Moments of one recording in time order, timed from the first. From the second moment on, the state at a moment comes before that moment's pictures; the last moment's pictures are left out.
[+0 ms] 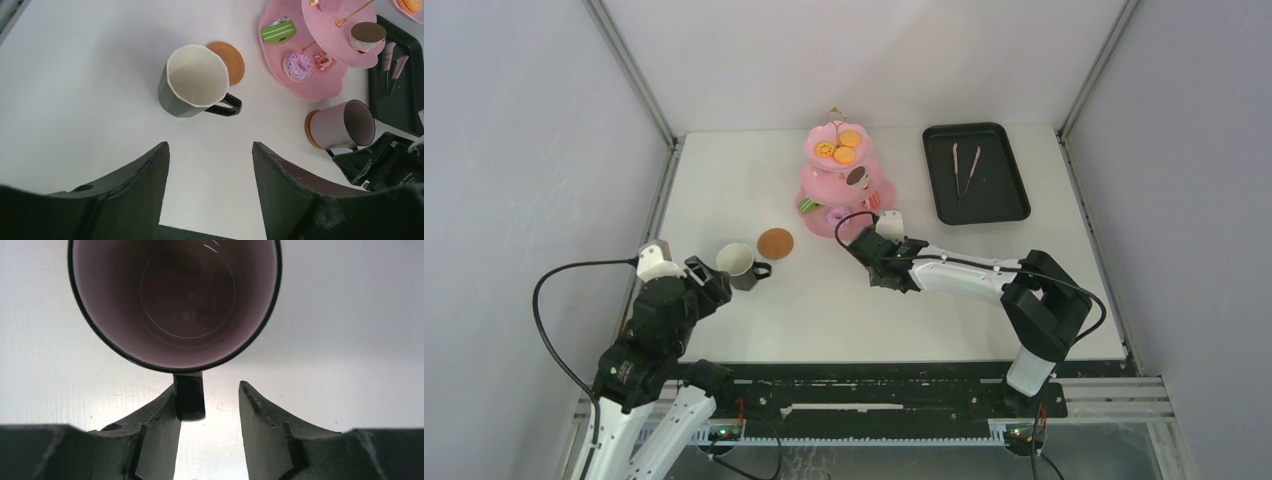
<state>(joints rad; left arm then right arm) -0.36 0.37 0.80 -0.91 -0.40 -0.64 0.91 1.71 1.11 -0.54 0.52 0.70</state>
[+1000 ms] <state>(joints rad) -0.35 0.55 0.78 -0.88 -0.38 -0.82 1.02 1.82 1.64 -0.61 0.49 0.41</state>
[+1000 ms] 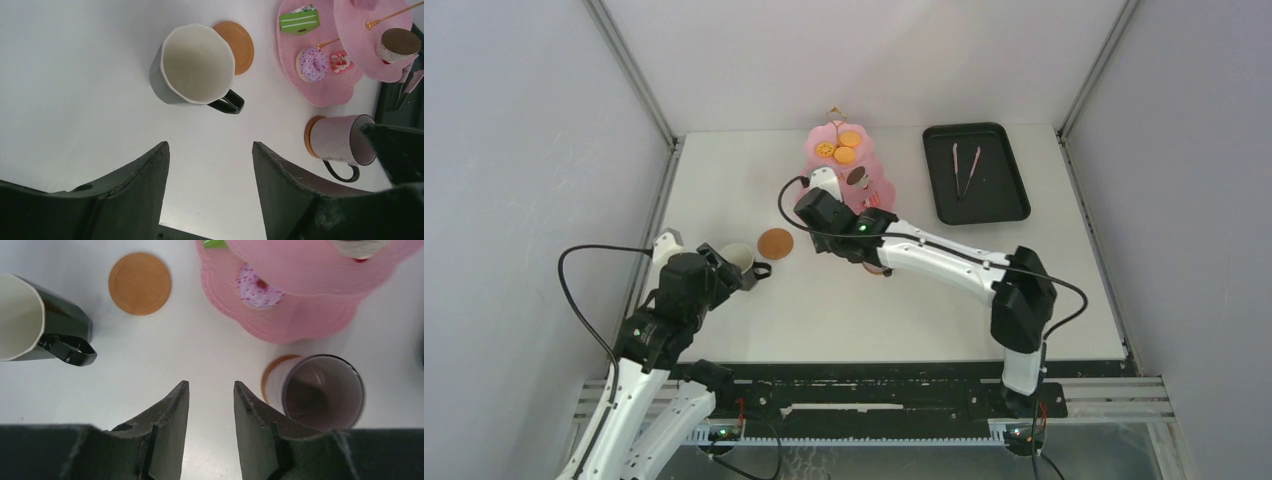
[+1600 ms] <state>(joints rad) -0.21 0.68 0.69 -0.85 -0.33 -0.96 0.95 2.14 1.94 -0.58 0.25 0.34</state>
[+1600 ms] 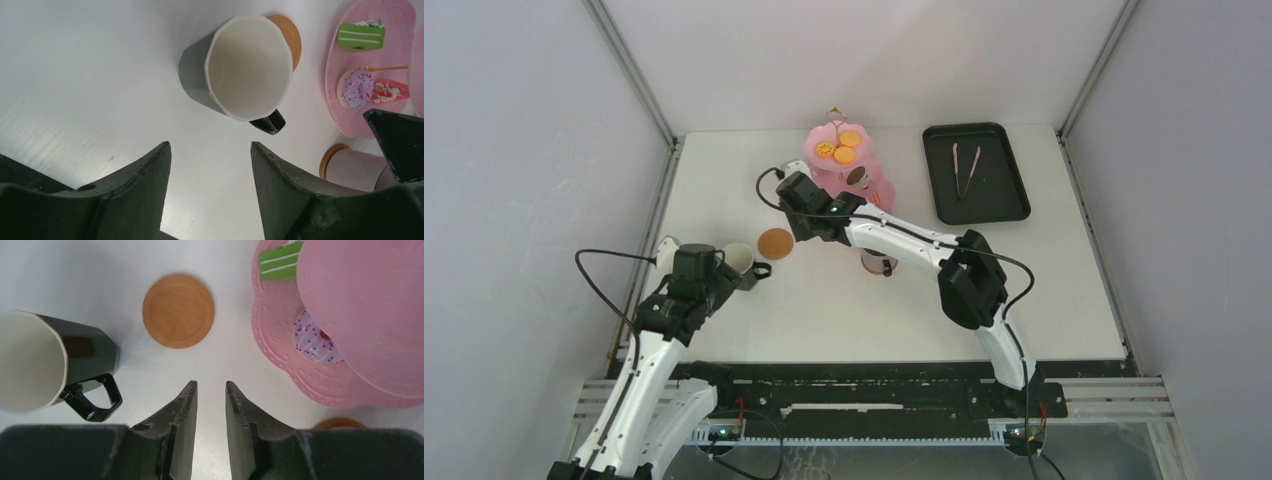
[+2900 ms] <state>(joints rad) -0.10 0.99 0.67 -0.65 -0.28 -1.05 0.94 2.04 1.77 -0.49 0.20 0.29</state>
